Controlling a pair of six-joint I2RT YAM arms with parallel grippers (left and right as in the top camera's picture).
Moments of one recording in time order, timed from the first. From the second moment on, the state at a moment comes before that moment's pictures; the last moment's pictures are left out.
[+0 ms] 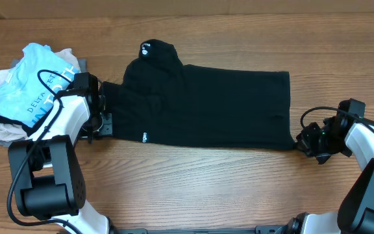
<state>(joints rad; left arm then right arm) 0.11 1.83 1.12 -0.85 -0.13 0.00 -0.40 1.62 0.87 -0.80 -0.35 0.48</state>
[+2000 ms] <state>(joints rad) 0.04 1.85 1.56 -1.16 0.09 -0.02 -0.32 1.61 1.04 -0.69 -0.41 0.53</state>
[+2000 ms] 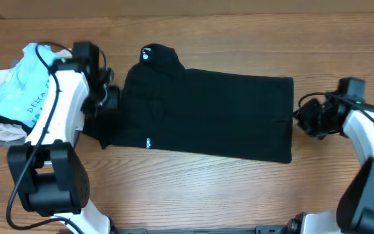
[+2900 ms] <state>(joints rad) -0.03 2.27 1.89 -0.60 0.35 -0.10 -0.32 1.51 1.22 -0.74 -0.56 0.48</state>
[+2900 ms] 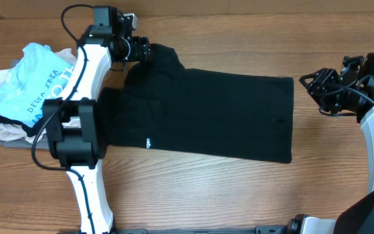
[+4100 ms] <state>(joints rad) 0.02 2.07 2.09 -1.63 0.36 -0.05 -0.33 1.58 0.84 -0.75 -0.40 0.52</state>
